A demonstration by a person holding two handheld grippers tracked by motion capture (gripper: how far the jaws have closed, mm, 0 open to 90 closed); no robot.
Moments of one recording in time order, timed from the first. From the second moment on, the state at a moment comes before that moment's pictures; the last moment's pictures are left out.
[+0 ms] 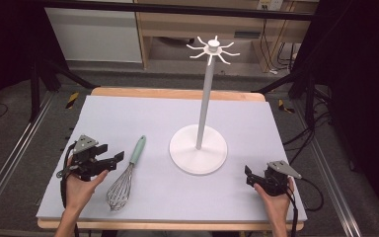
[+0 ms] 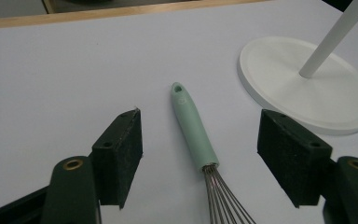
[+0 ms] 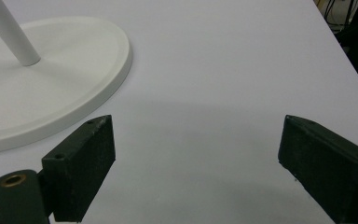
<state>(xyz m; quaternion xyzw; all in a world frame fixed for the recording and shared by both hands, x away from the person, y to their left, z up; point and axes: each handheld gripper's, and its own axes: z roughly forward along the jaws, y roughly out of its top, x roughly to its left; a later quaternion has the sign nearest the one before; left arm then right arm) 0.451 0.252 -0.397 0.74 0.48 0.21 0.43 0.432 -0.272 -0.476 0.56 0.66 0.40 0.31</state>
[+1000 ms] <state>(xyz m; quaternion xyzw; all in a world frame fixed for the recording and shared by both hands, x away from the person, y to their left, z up) 0.480 0.224 -0.399 0.79 0.46 0.20 0.36 0.433 -0.272 -0.484 0.55 0.66 0.40 0.32</state>
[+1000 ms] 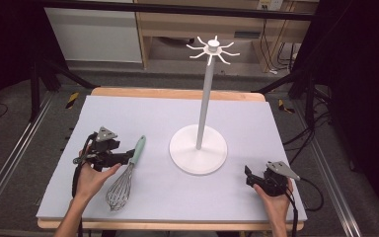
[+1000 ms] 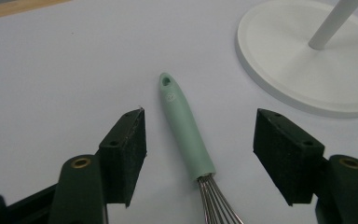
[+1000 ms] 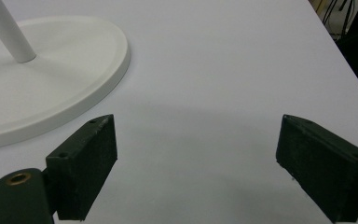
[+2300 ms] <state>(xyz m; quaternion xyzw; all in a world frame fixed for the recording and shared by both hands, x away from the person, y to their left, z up) 0.504 0.205 -0.433 0.83 0.47 0.14 0.26 0.433 -0.267 -0.485 0.54 0.67 0.39 0.33</state>
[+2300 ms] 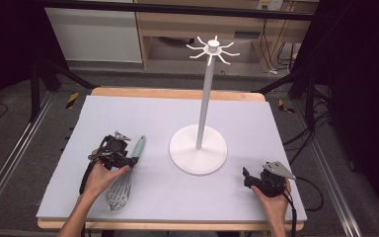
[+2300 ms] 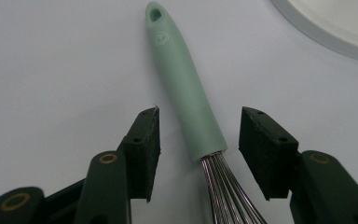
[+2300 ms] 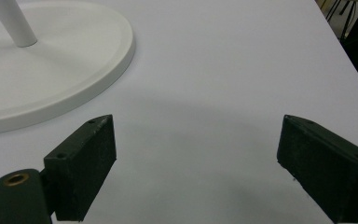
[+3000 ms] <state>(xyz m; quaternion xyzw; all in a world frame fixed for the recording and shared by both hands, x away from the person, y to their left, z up) 0.513 0.199 -0.448 0.83 0.48 0.12 0.23 0.433 -0.266 -0.485 0.54 0.68 0.39 0.33</state>
